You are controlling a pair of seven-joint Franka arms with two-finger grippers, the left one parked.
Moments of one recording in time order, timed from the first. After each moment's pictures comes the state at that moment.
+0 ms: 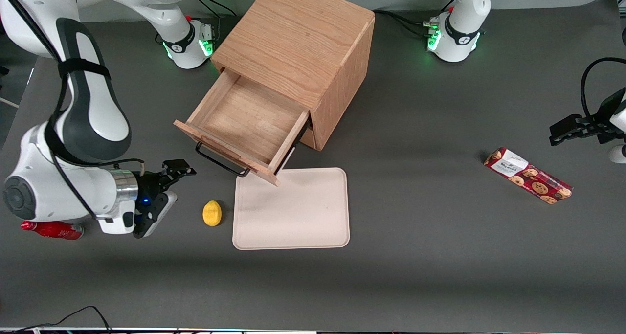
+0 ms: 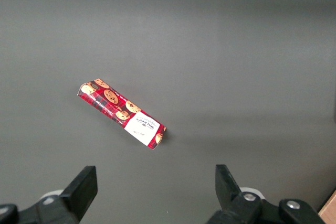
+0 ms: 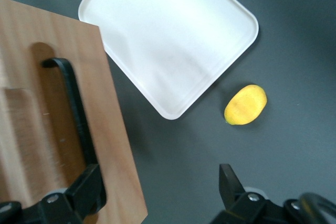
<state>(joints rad) -0.05 0.57 0.27 -1.21 0.20 1.54 -0.58</state>
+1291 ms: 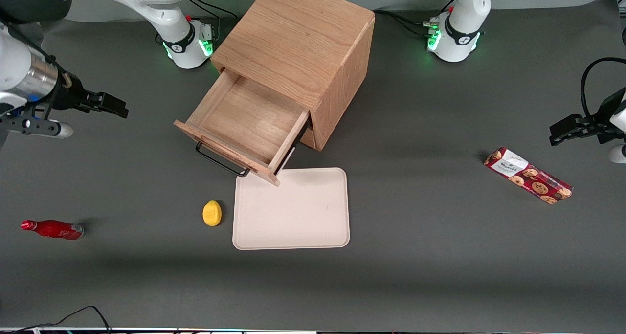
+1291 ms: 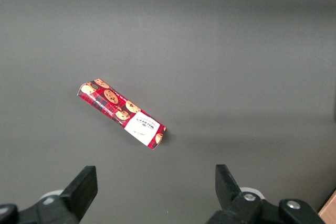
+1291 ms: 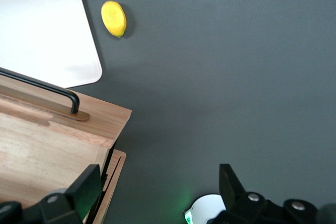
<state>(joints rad) -0.06 -0.06 0.15 -1.68 0.03 1.48 0.28</state>
